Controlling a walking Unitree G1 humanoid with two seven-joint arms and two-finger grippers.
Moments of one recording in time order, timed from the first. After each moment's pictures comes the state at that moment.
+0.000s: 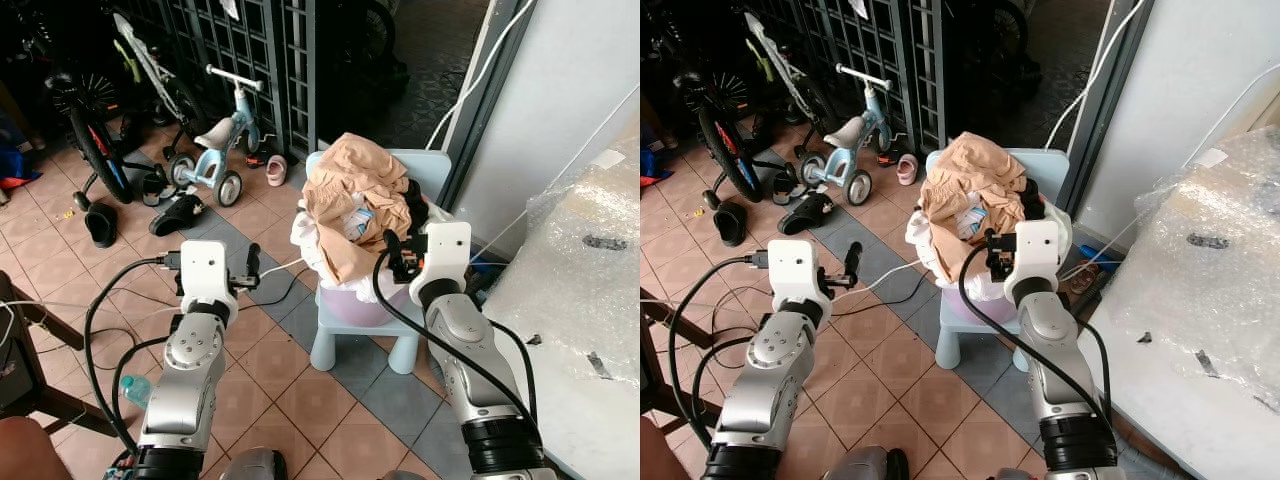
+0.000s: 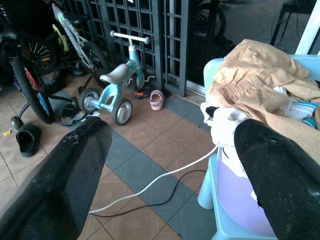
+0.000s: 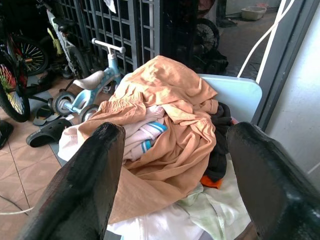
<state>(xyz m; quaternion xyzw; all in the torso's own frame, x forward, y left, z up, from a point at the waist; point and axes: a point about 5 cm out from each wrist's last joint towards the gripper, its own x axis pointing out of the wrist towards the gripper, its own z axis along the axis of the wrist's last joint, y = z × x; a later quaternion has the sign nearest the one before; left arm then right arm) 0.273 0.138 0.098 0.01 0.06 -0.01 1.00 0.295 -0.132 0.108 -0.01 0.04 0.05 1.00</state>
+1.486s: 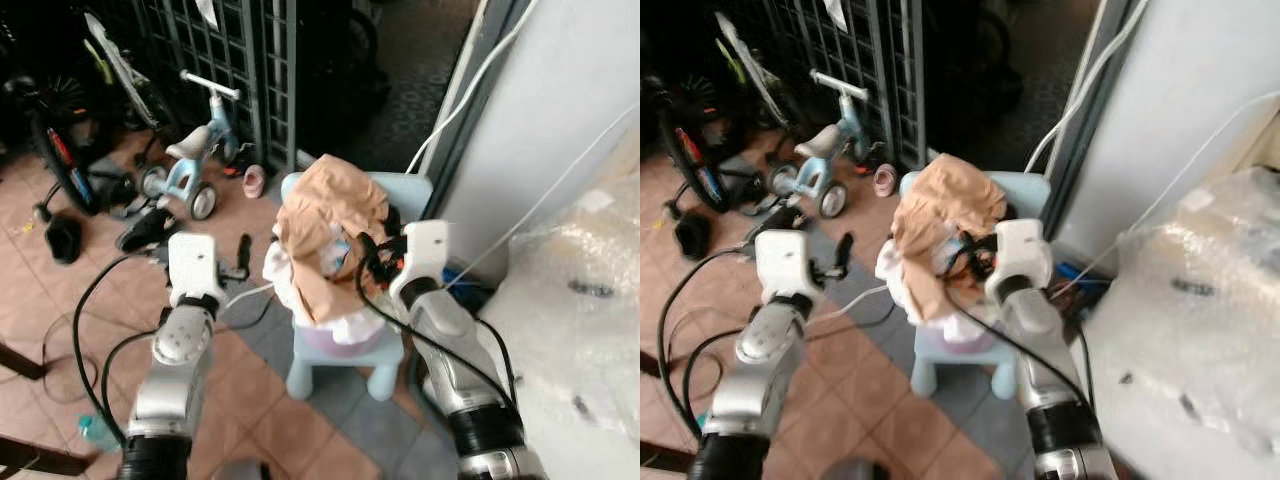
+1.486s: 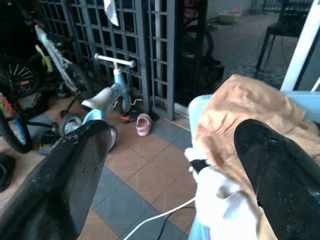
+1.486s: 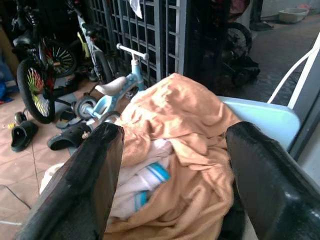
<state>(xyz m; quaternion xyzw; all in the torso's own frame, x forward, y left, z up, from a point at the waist) 0.282 0.146 0.099 0.01 0.03 -0.01 1.00 0.304 -0.113 0.102 0.00 0.05 0.15 0.99</state>
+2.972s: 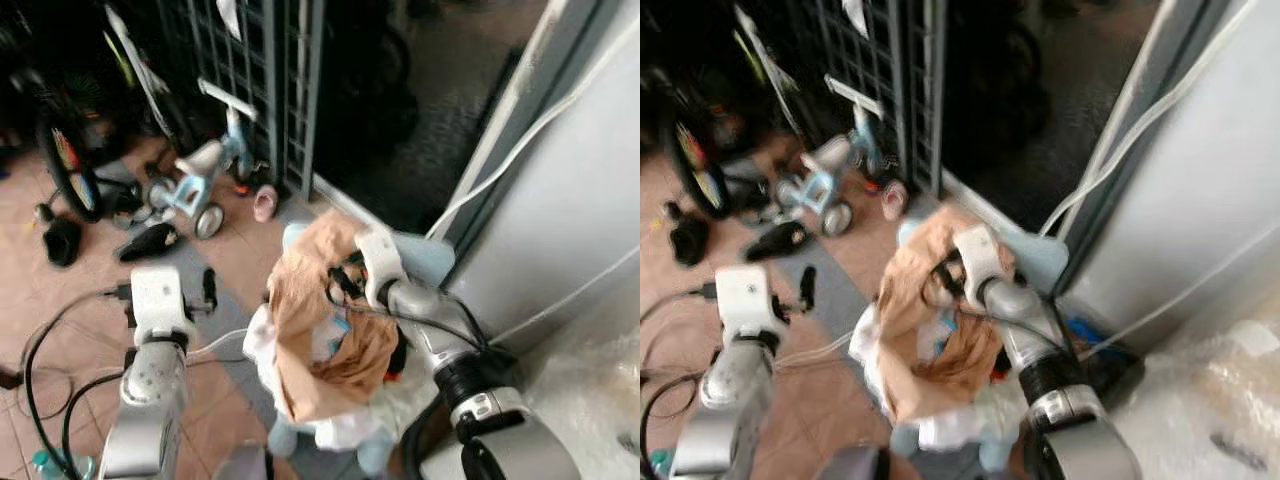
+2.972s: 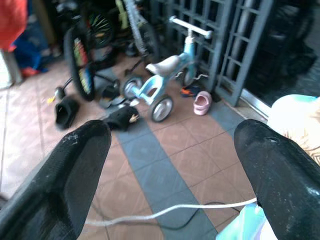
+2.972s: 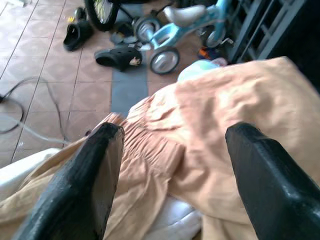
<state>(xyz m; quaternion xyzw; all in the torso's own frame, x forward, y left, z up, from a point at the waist) 0.228 0.173 0.090 0.00 0.11 0.07 0.99 0.333 -0.087 0.063 -0.09 0.21 0.25 0.94</state>
